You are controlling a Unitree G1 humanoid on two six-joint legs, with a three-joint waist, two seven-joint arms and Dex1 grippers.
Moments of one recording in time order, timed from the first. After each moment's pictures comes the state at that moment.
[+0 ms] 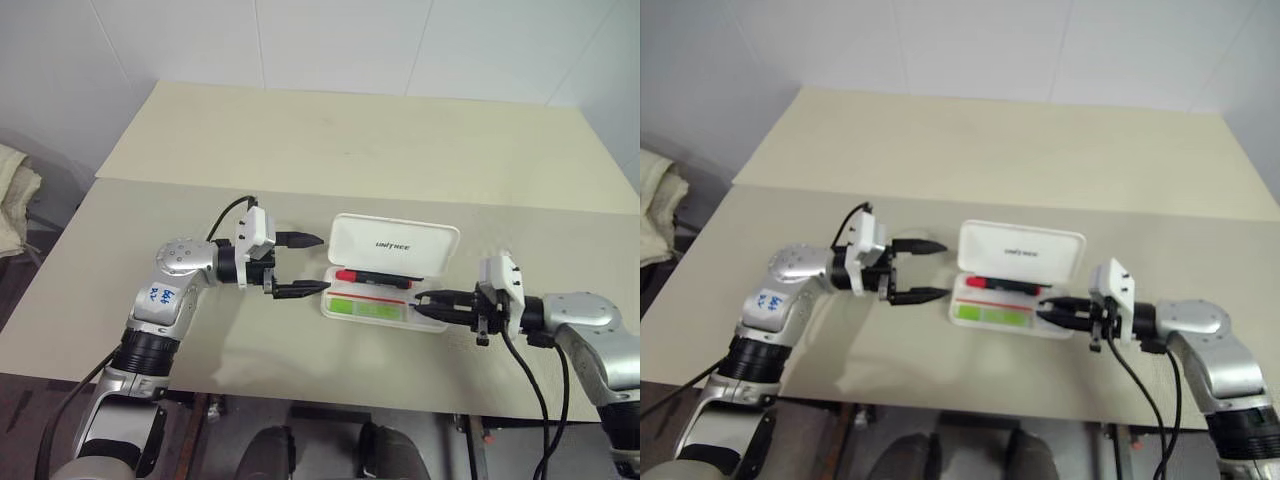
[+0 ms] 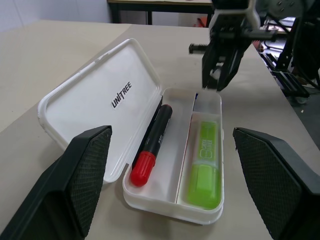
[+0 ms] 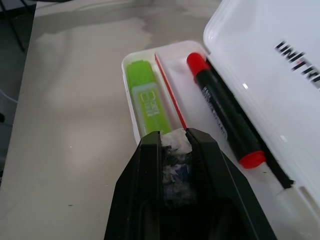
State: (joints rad) left arm -0.58 0.49 -0.10 0.09 -0.37 0.24 -1.15; right arm -0.21 -0.77 -0.03 -0.05 0.47 0.25 1.21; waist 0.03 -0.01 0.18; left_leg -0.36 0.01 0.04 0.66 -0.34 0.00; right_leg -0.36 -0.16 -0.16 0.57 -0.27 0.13
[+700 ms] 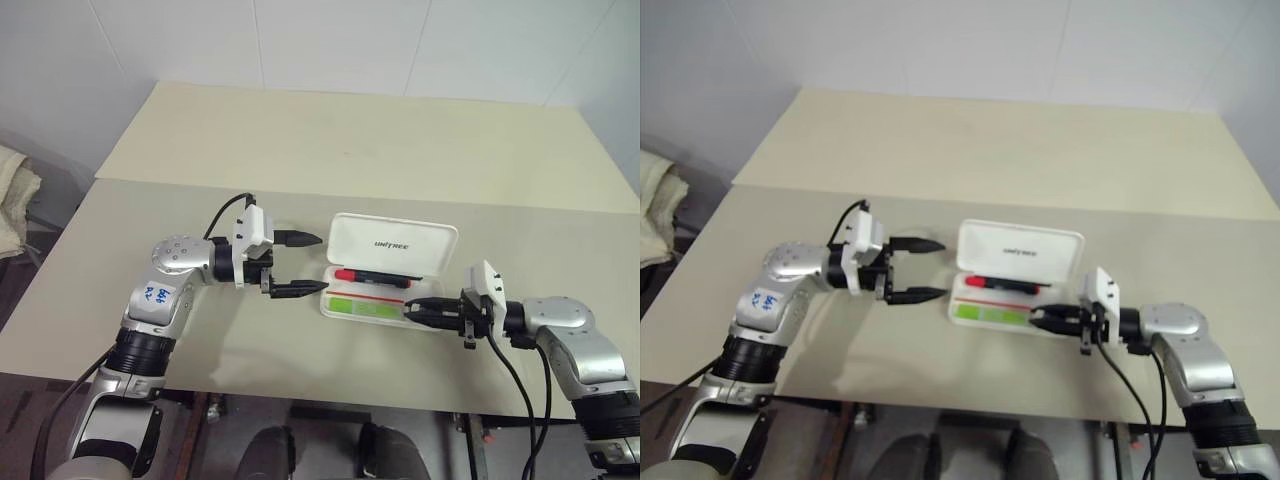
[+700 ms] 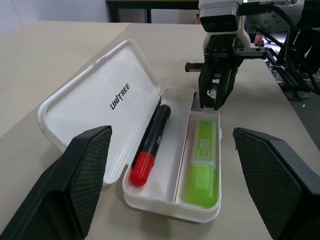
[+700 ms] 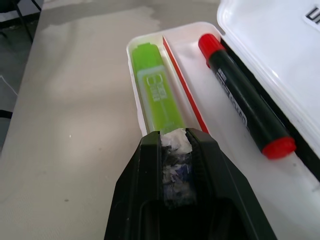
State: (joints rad) left arm -0.58 0.51 -0.10 0.05 -0.37 0.25 -1.14; right arm -0.24 -0.71 0.00 0.06 0.42 0.19 1.28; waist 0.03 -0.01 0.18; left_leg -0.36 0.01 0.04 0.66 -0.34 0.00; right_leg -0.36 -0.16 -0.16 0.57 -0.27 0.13
